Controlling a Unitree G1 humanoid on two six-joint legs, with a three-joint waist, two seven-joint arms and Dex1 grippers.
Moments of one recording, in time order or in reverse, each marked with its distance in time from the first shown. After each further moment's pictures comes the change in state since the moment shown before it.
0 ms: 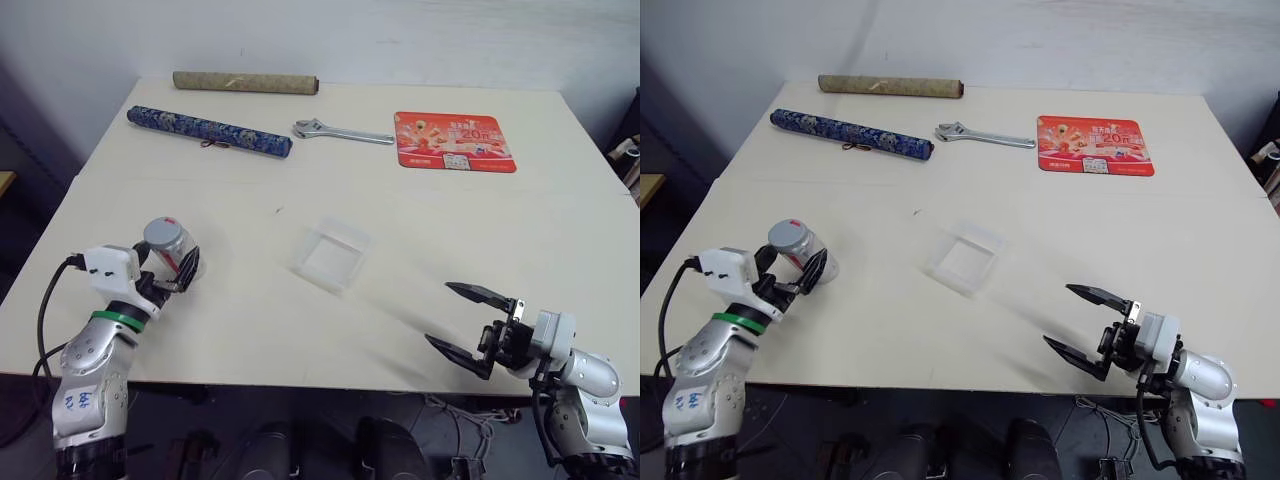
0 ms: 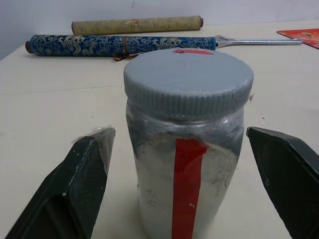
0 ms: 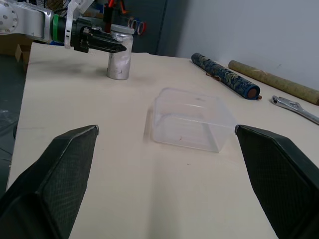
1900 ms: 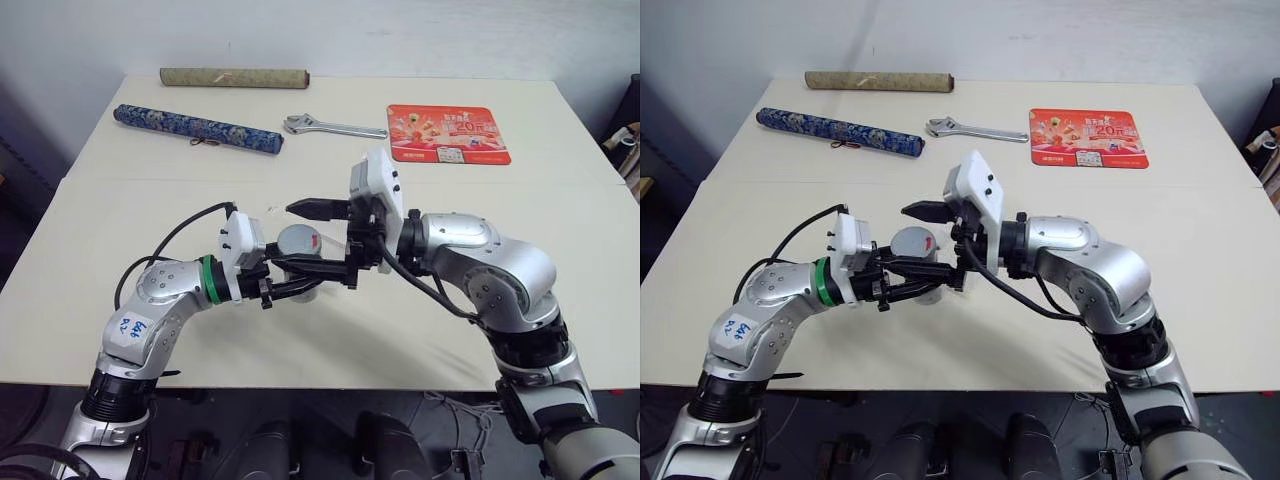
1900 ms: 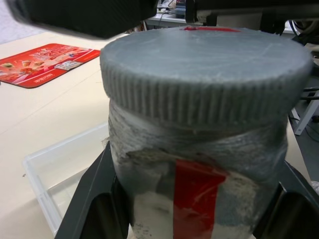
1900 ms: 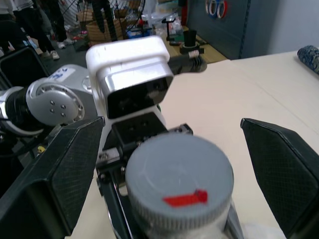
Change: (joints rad) left arm -0.289 0.150 -0.412 -0.161 -0.156 0.236 -0.517; right arm -0.796 0.091 0.399 -0.364 0.098 1.175 -0.510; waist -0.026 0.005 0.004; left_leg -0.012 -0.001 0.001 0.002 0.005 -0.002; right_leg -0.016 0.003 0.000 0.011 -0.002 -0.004
